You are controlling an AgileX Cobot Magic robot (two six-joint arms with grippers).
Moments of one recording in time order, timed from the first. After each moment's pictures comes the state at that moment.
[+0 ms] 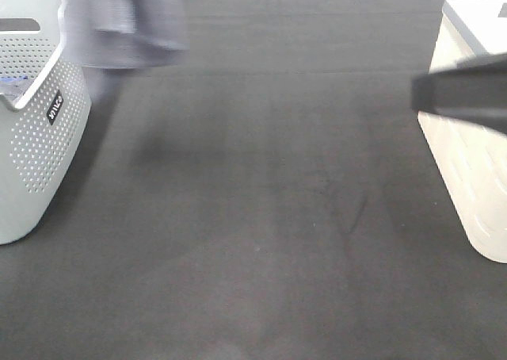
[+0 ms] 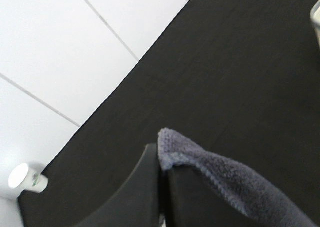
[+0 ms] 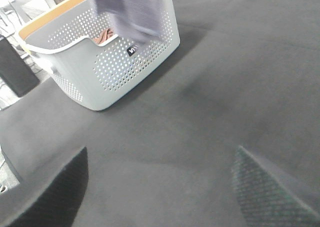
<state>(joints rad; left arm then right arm) -0.56 1.81 -2.46 0.17 1.12 0.48 0.01 0.88 -0.61 1.15 0.79 -1.15</state>
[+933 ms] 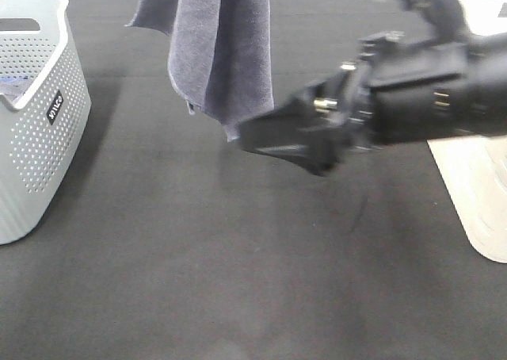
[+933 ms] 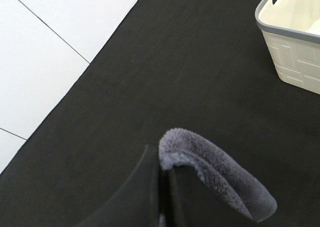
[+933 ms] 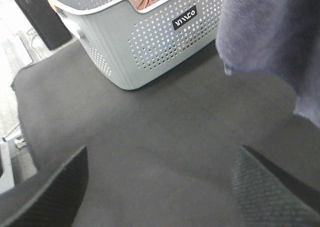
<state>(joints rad) -0.65 1.95 -2.48 0.15 1.11 0.43 0.56 1.26 -0.70 1.37 0.38 -1.39</state>
